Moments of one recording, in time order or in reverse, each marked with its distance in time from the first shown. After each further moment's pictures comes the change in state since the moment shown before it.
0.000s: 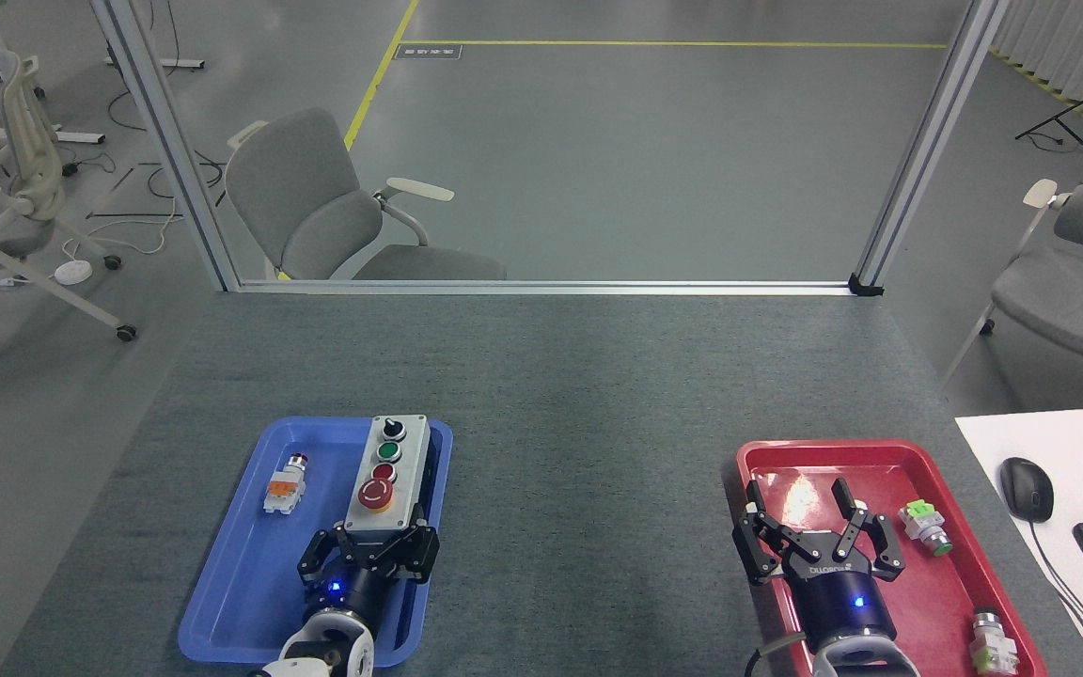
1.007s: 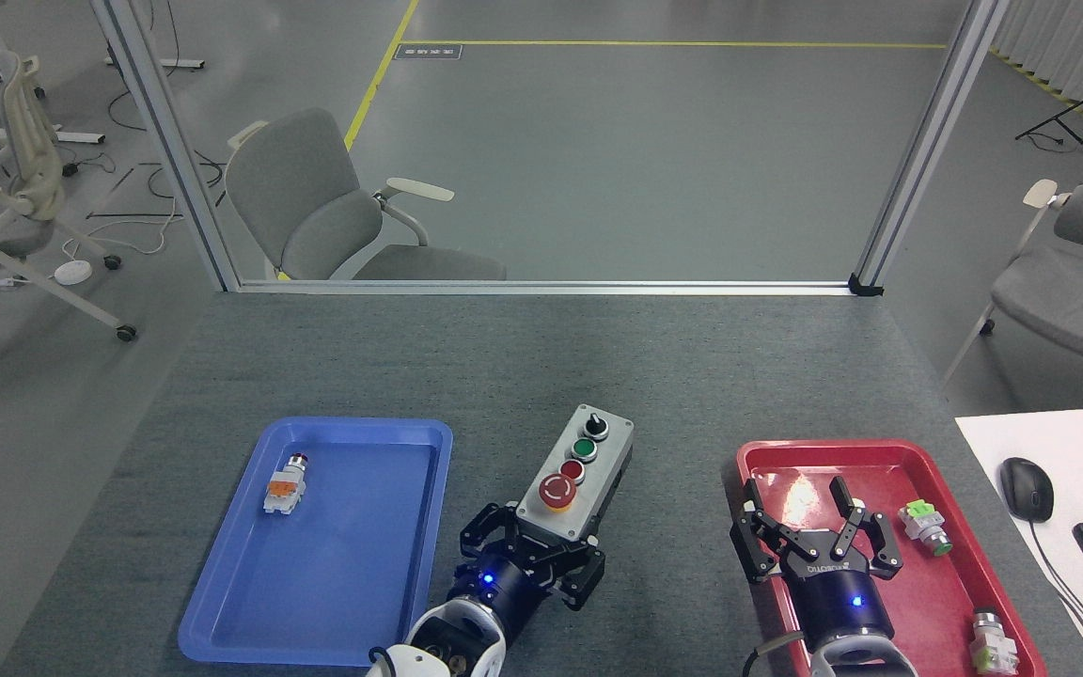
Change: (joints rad) left arm -0.029 -0.055 -0.431 -0.125 0.040 -0.035 -0.133; right arm -0.002 0.003 0.003 0.000 0.000 -0.005 0.002
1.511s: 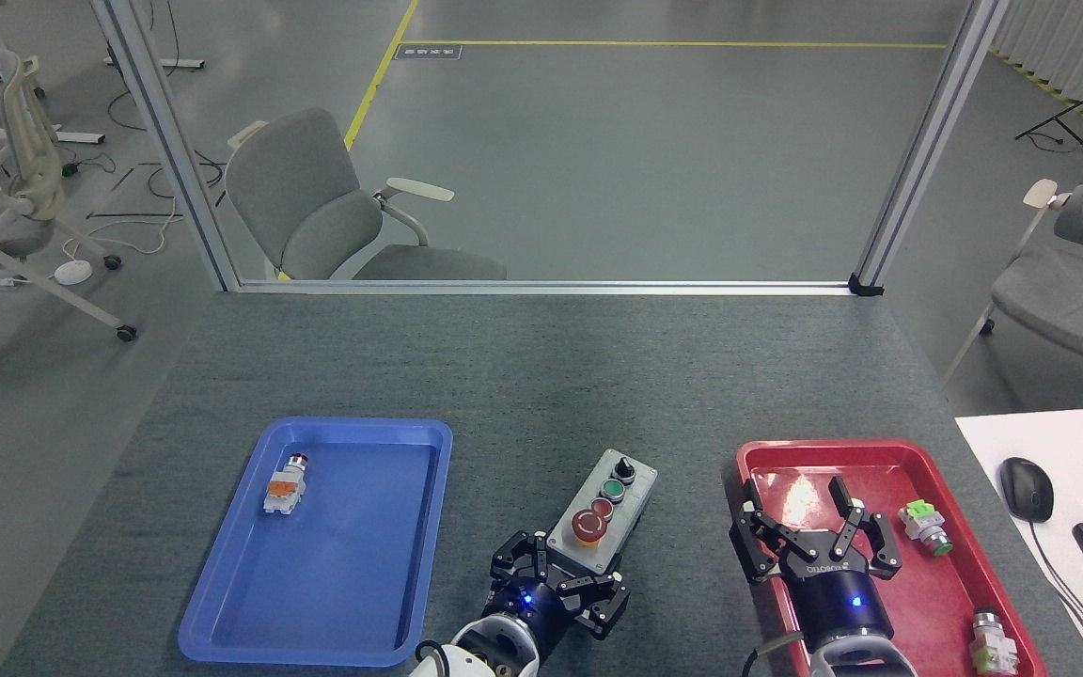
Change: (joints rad) left arm -0.103 -0.036 -0.157 0.265 0.017 0.099 0.023; right arm 0.000 0.000 0.001 0.001 0.000 -0.003 -0.002
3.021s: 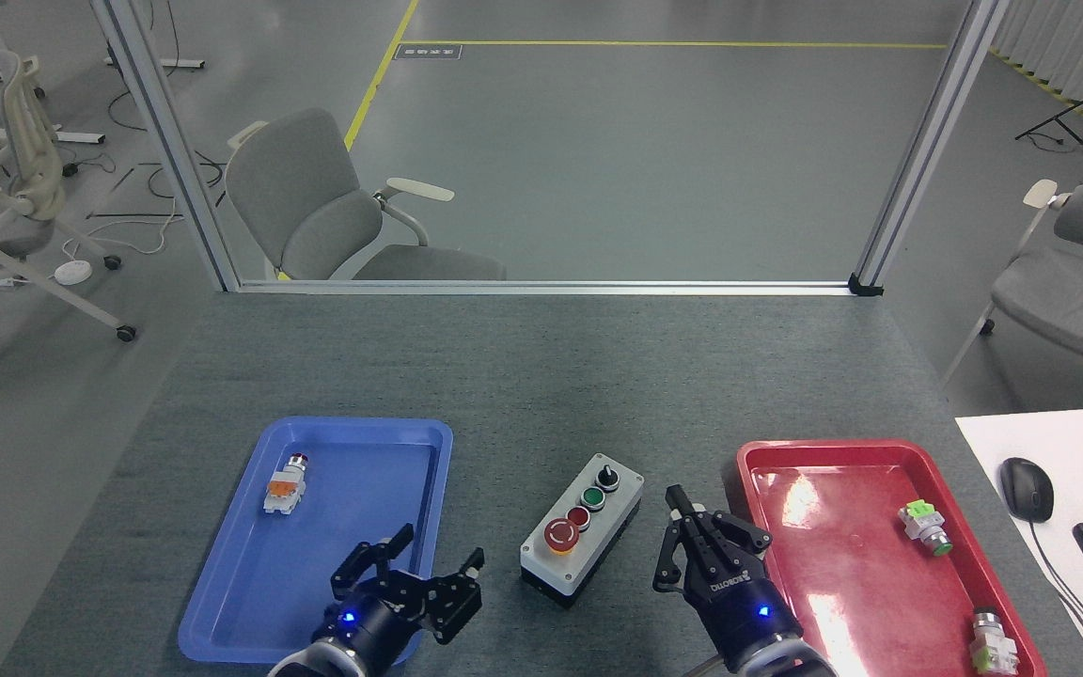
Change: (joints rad) left arm 0.269 0.325 0.251 -0.491 0.203 -0.162 -0.021; right arm 0.000 0.065 0.128 0.008 0.076 -0.172 0.021
